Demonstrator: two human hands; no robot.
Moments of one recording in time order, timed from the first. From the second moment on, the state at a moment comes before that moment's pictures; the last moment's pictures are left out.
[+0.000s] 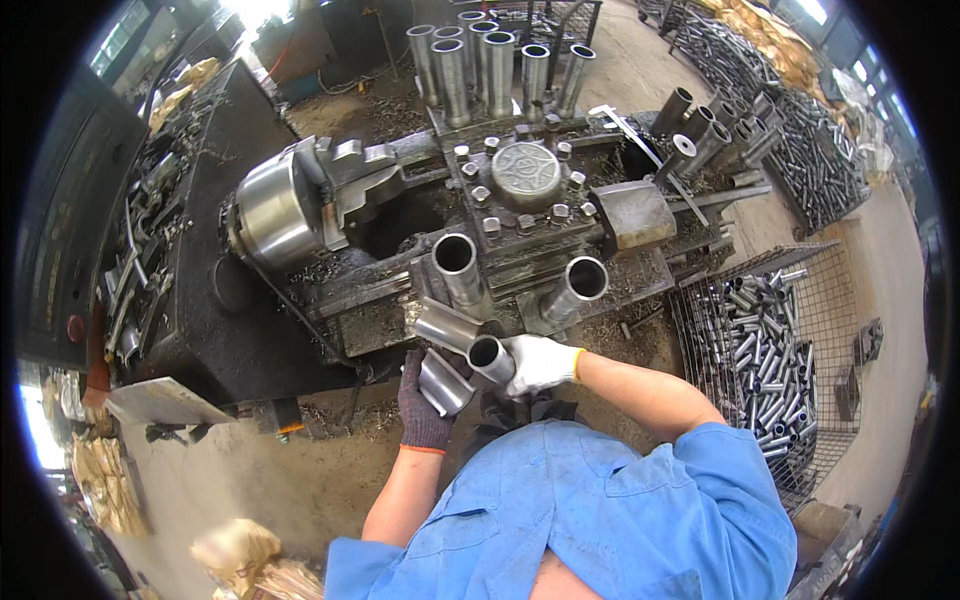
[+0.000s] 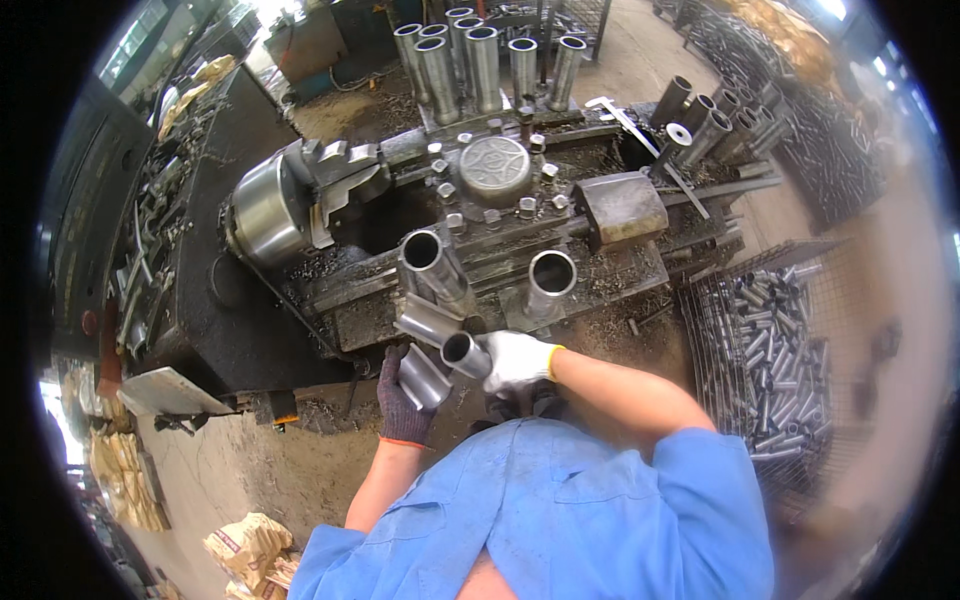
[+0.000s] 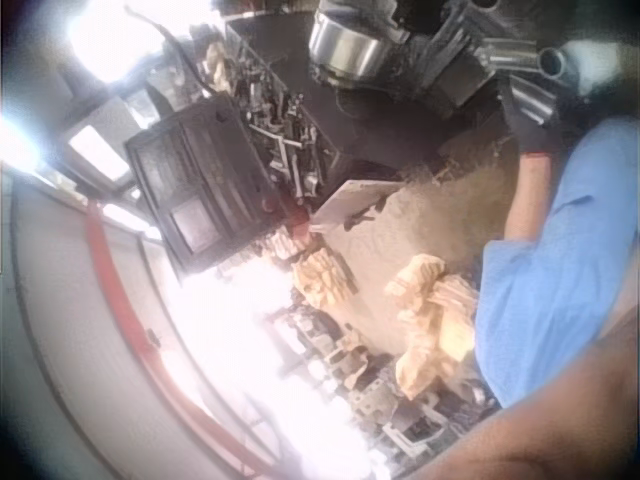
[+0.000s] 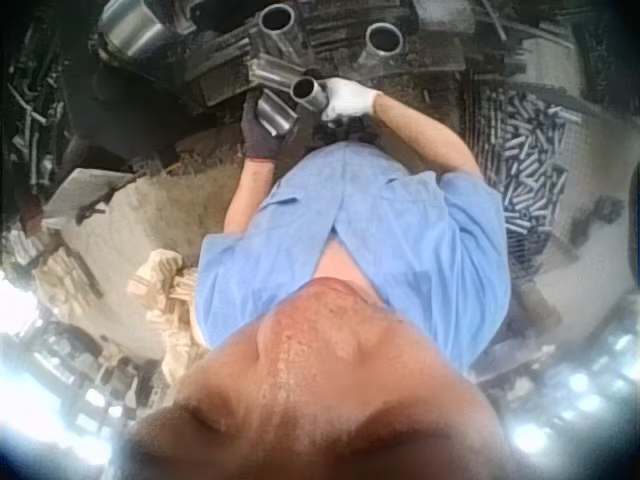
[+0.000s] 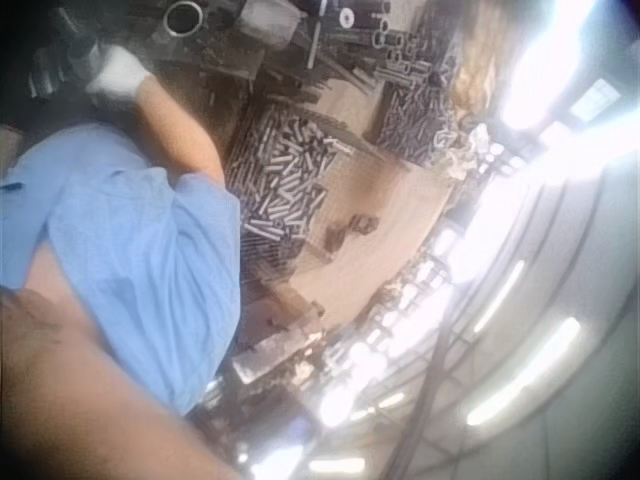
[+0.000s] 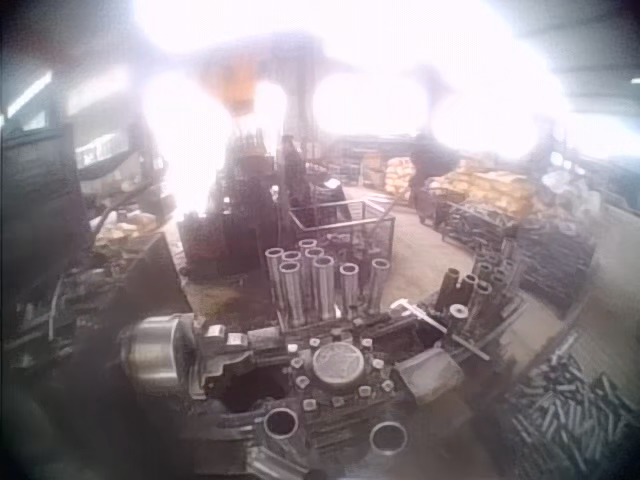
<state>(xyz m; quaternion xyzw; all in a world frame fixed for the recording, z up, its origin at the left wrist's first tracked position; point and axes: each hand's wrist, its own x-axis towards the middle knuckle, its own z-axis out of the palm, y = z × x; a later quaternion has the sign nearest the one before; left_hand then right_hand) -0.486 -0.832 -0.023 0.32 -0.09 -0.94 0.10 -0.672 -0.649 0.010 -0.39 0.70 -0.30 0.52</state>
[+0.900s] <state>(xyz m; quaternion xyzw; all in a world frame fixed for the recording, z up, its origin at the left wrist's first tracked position) -0.467 -0.865 0.017 0.22 -0.20 -0.93 0.20 -0.667 -0.630 0.038 -0.47 0.82 -0.19 0.27</state>
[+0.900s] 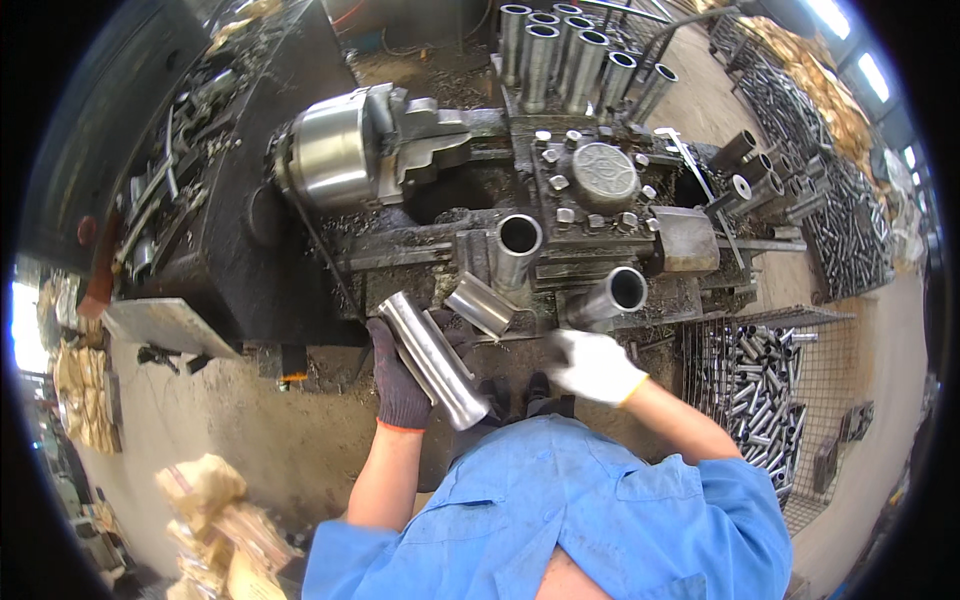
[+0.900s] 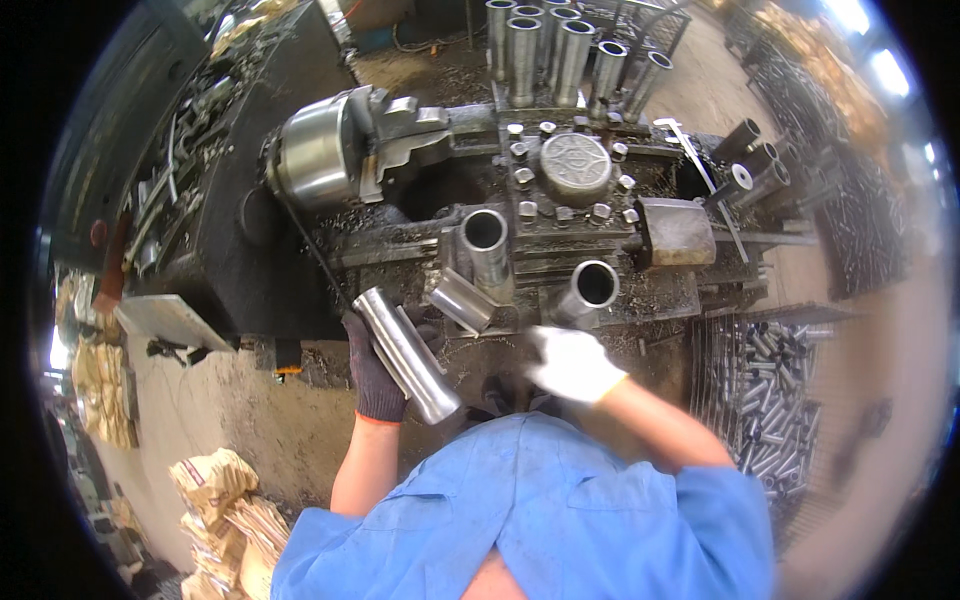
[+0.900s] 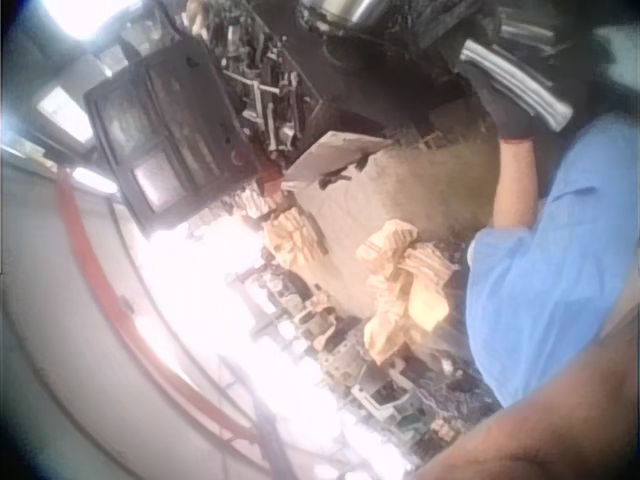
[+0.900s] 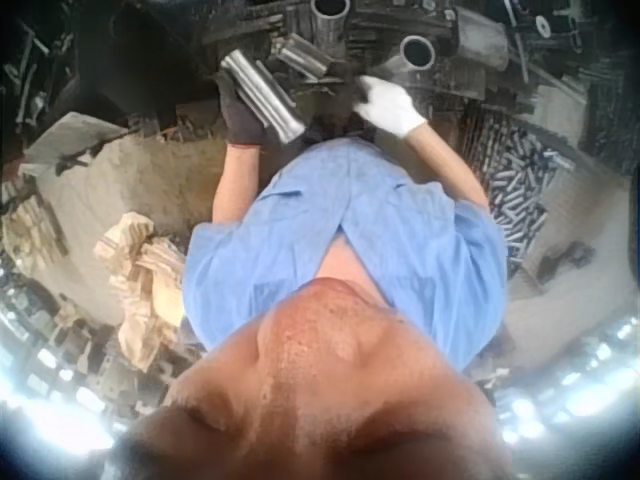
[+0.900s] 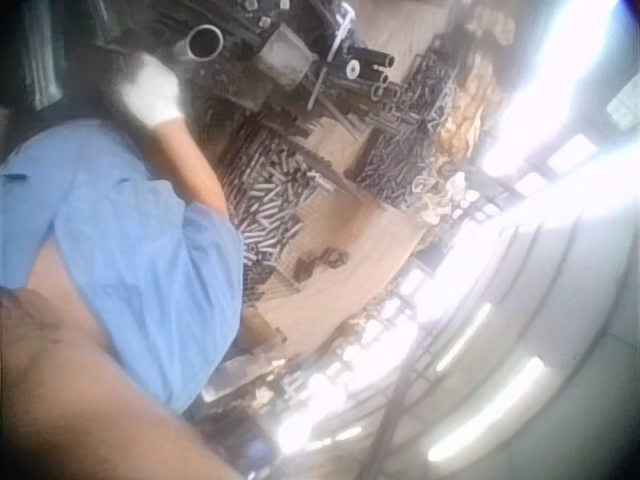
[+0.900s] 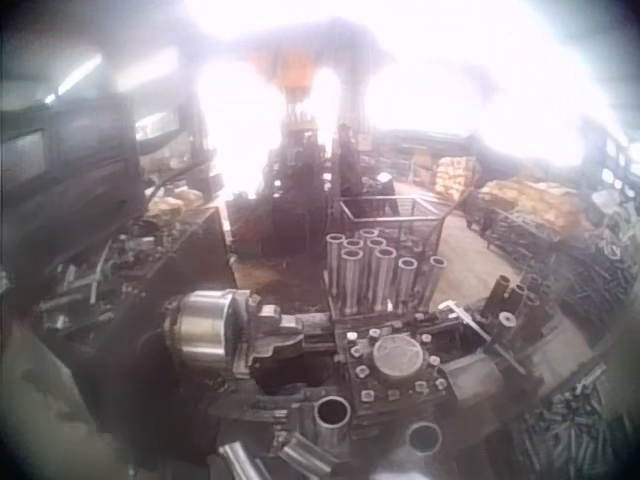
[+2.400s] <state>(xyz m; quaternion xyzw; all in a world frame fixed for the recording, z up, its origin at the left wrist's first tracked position) -0.304 -0.946 -0.106 0.54 -0.27 -0.56 0.57 -0.921 -0.906 0.128 -0.62 0.73 -0.01 0.29</state>
